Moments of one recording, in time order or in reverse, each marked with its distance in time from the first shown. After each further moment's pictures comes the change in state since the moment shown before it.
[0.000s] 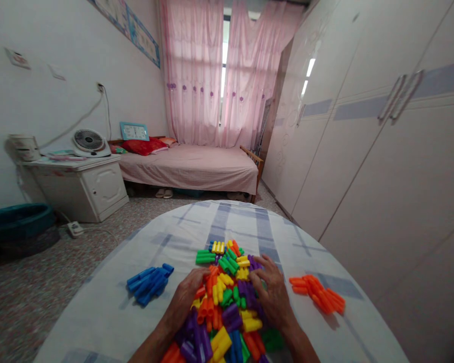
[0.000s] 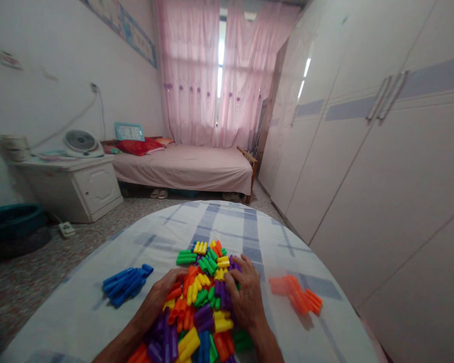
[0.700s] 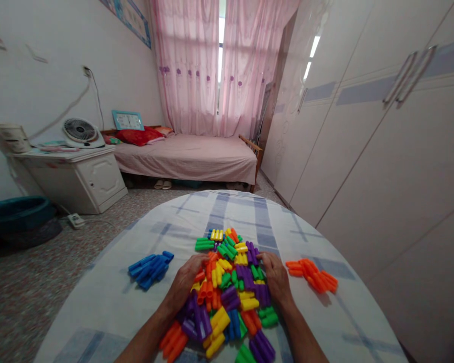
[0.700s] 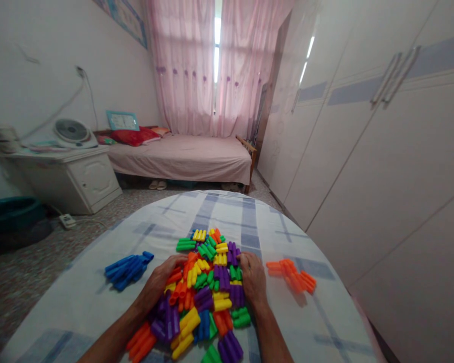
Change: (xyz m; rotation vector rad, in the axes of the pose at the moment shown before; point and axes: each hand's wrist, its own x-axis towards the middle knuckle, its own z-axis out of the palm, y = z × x) left_hand 0.000 -0.004 -0.002 0.060 0.004 0.042; right_hand -0.005 0.041 0.007 0.195 0.120 0.241
